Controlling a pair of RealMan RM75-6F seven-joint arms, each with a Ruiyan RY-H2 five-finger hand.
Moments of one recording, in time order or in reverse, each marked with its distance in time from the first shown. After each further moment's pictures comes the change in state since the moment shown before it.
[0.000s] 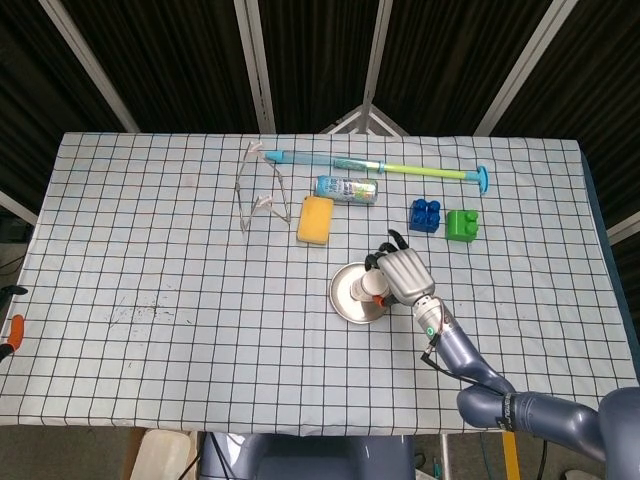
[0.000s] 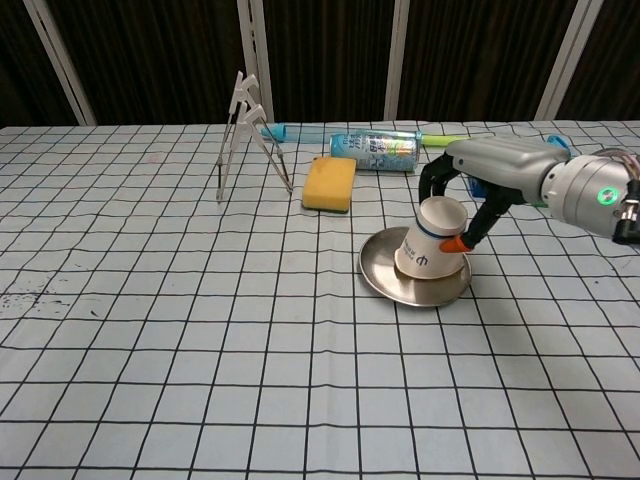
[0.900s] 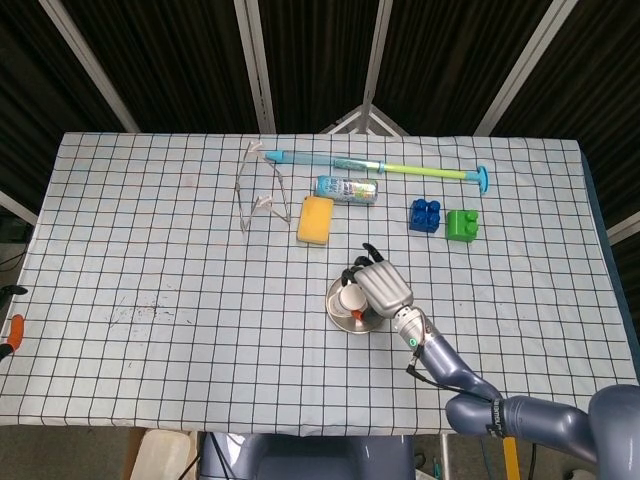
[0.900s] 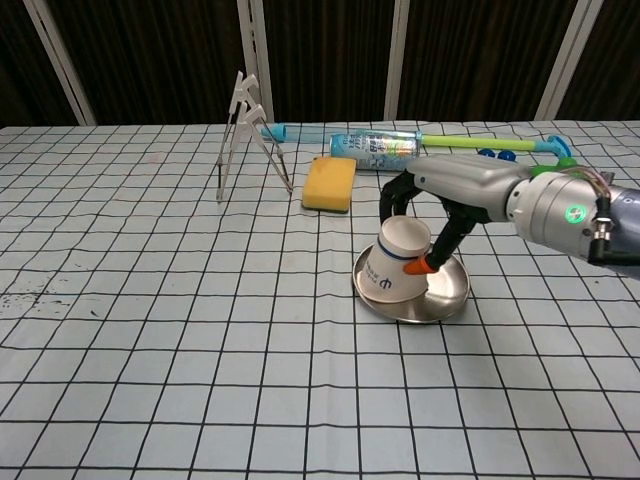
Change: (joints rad) left arm 0.001 0.005 0.000 0.001 0.006 0.003 -0.018; right arm 0.025 -0.043 0.006 -0.048 -0.027 -0.030 -0.001
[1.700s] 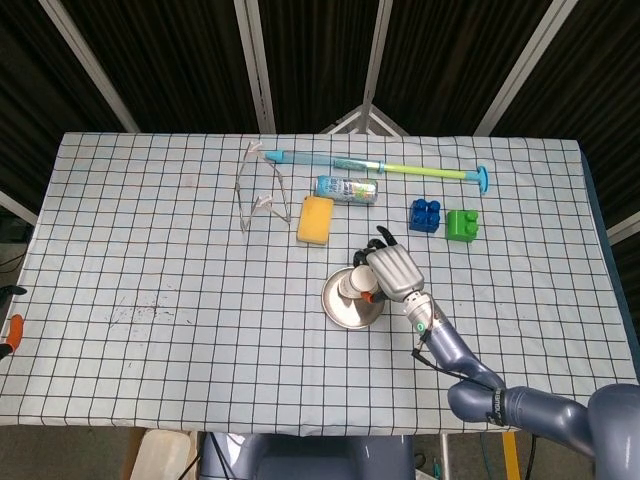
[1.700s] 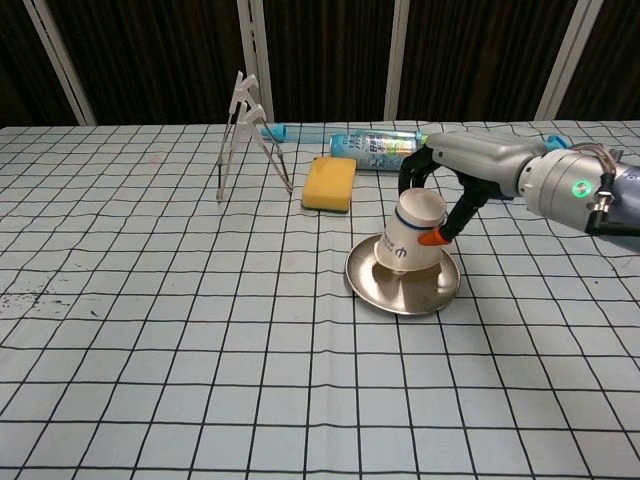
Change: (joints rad) left arm 0.000 -0.001 -0.001 0.000 -0.002 0.001 0.005; right arm -0.006 0.013 0.026 0.075 0.004 0.015 0.038
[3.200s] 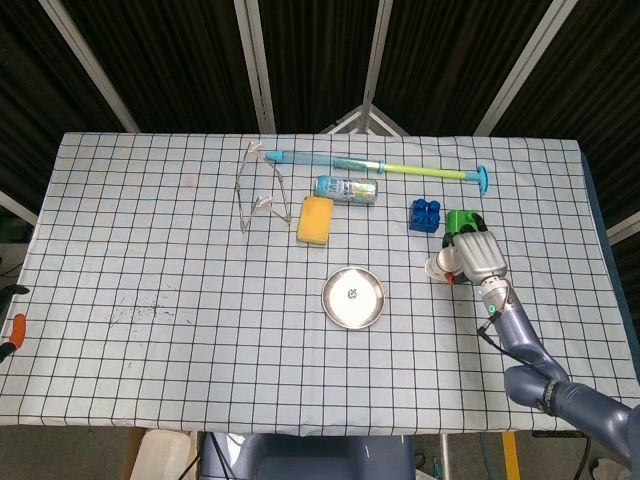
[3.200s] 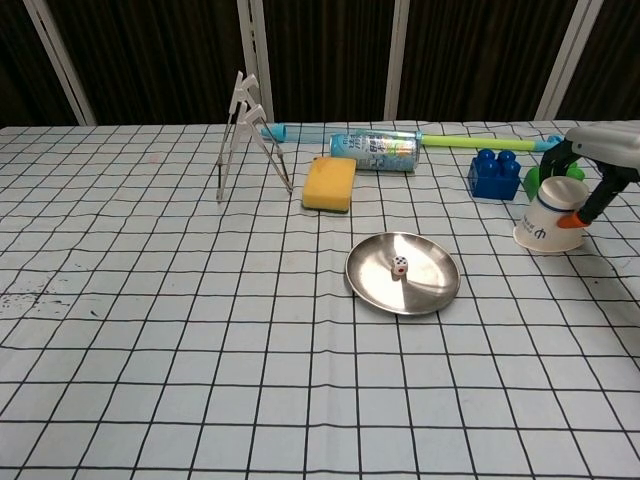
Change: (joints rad) left arm -0.008 -0.011 -0.004 -0.003 -0.020 -0.013 0.037; right arm -0.084 0.105 -0.031 0.237 0.083 -0.082 0.042
